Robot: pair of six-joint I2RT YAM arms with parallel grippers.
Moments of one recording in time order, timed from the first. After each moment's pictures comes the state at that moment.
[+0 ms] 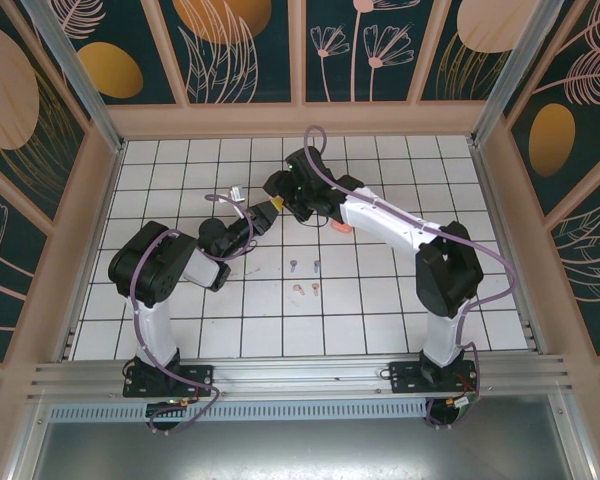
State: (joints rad) left arm -0.43 1.94 0.60 1.49 0.42 -1.06; right arm 0.74 1.86 1.56 -0.43 -0.08 1.22
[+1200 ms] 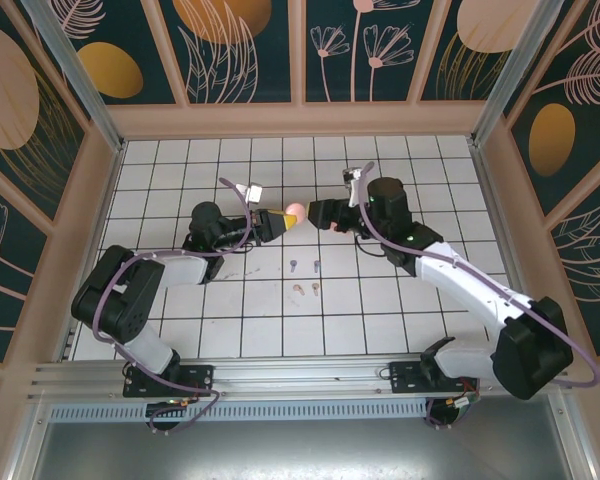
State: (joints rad) left arm -0.43 1.64 0.64 1.06 0.90 -0.86; right arm 0.60 1.27 0.90 -0.02 -0.32 0.51
